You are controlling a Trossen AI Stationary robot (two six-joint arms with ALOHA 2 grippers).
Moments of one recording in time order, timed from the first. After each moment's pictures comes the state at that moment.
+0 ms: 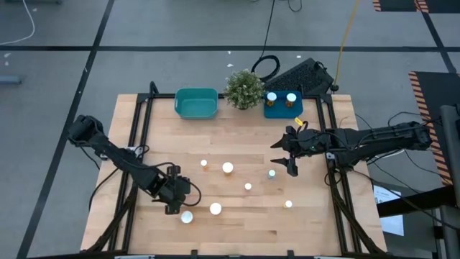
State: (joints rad) left arm -0.59 1.42 0.82 -0.68 -0.18 -0.61; right arm 0.05 0.93 0.67 -0.34 0.06 0.11
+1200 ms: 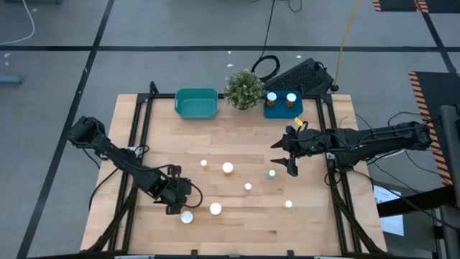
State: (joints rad) left arm -0.59 1.46 0.85 -0.73 -0.20 -0.60; right arm 0.05 0.93 0.67 -0.35 0.06 0.11
